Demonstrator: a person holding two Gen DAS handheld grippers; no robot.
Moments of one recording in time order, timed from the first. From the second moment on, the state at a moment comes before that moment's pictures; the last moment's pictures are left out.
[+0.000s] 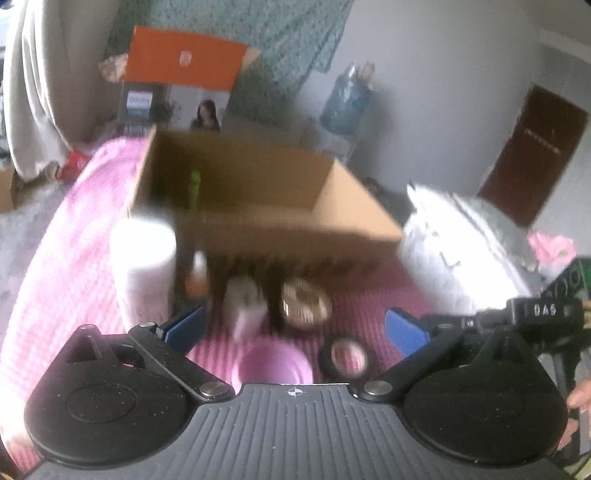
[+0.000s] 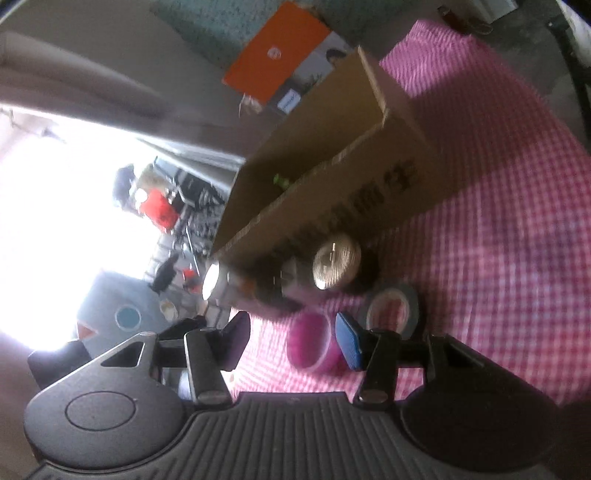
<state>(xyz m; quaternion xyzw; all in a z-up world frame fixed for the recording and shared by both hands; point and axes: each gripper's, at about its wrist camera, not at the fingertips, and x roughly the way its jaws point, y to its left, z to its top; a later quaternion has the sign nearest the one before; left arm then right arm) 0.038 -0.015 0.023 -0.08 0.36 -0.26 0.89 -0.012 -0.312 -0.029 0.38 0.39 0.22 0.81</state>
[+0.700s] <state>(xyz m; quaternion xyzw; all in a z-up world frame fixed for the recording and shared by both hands) 0.012 -0.060 -0.040 0.15 0.36 -0.23 0.89 0.022 -0.245 -0.059 0.27 0.45 0.20 0.83</state>
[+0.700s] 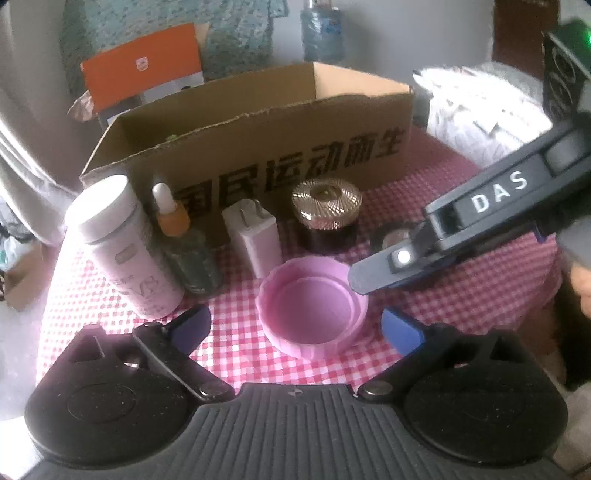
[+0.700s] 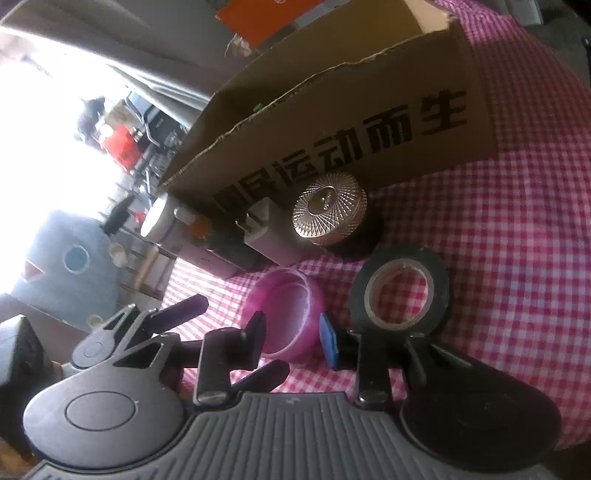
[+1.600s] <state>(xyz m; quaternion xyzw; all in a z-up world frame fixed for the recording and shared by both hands) 0.006 -0.069 -0.038 0.16 0.38 -0.30 0.86 0.019 -0.245 -0.058 0.20 0.48 0.18 0.83</state>
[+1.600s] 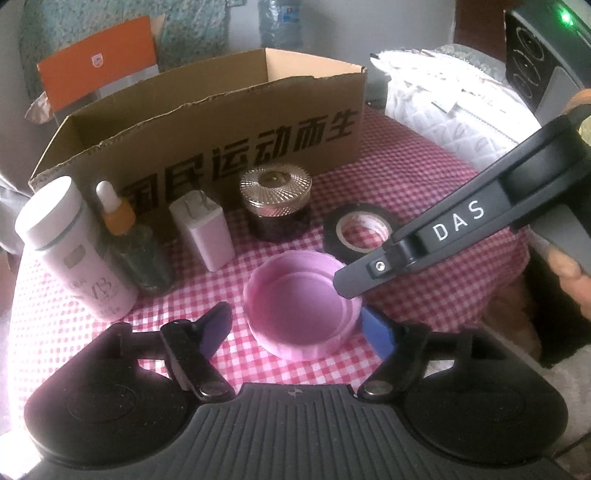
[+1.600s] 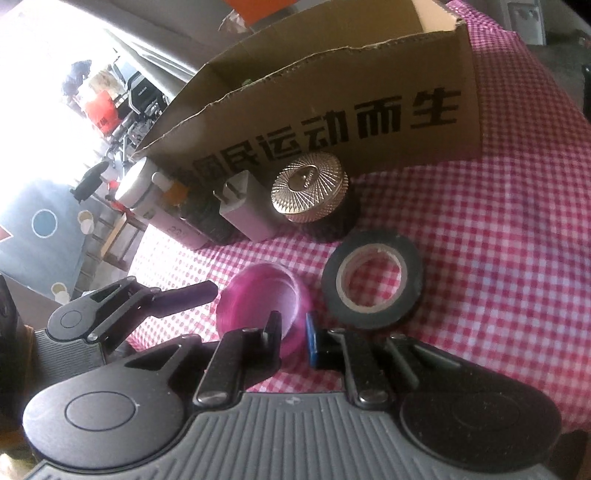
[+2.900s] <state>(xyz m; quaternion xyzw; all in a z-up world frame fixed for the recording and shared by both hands) 0.114 -0.107 0.080 0.15 0.28 -0.21 0.93 0.163 -0.243 0.076 0.15 0.40 0.26 0.86</state>
